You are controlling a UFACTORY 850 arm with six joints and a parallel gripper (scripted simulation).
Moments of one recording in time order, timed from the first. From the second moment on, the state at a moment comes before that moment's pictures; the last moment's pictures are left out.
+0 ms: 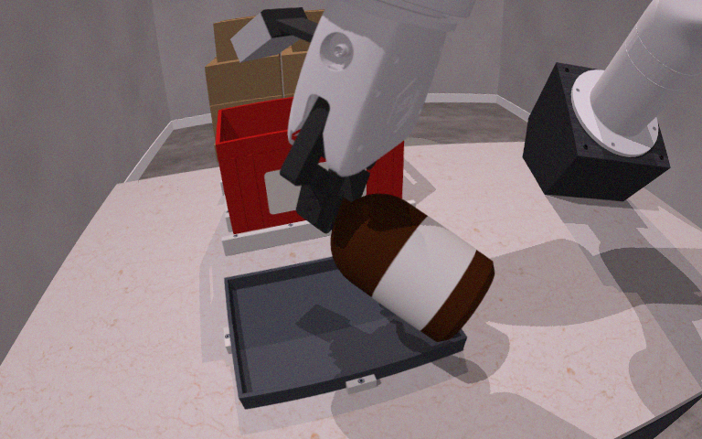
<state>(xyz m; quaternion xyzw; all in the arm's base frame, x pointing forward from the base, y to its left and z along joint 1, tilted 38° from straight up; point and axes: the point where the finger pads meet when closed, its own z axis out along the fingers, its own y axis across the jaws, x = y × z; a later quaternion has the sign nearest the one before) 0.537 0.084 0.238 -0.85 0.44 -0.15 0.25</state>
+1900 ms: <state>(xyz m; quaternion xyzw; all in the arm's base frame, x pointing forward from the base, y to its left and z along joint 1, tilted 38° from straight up) 0.535 0.086 0.239 -0.83 0.46 -0.22 0.21</state>
